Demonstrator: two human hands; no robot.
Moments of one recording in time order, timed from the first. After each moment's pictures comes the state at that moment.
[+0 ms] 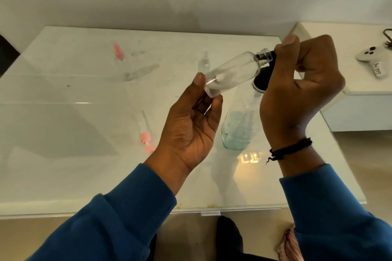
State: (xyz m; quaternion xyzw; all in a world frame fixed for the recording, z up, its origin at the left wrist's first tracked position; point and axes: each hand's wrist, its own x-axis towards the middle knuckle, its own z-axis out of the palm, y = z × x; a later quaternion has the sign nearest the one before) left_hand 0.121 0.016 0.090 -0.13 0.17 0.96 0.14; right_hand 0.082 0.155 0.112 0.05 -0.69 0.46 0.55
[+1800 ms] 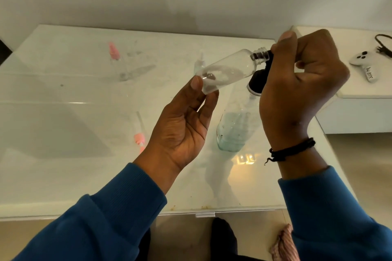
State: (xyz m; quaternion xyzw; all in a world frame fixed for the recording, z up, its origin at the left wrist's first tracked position) left_hand 0.117 0.010 0.087 -0.07 0.15 0.98 0.15; right_hand 0.077 0.159 0.118 0.05 -0.69 0.45 0.56
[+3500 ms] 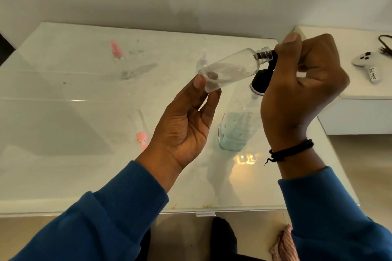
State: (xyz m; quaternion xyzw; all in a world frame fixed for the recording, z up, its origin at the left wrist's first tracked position) left_hand 0.113 0.008 0.081 -0.05 0.13 0.98 0.16; right_hand 0.080 0.158 0.115 0.06 -0.69 0.45 0.56
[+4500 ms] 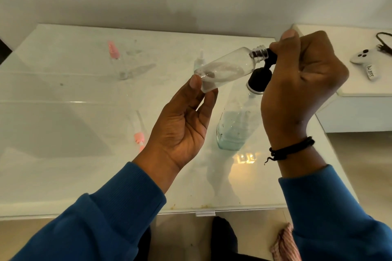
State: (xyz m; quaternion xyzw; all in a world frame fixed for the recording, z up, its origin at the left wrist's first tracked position) left_hand 0.115 0.009 0.082 -0.06 0.14 0.98 0.16; right_hand 0.078 0.158 0.118 0.03 -0.69 0.50 0.53
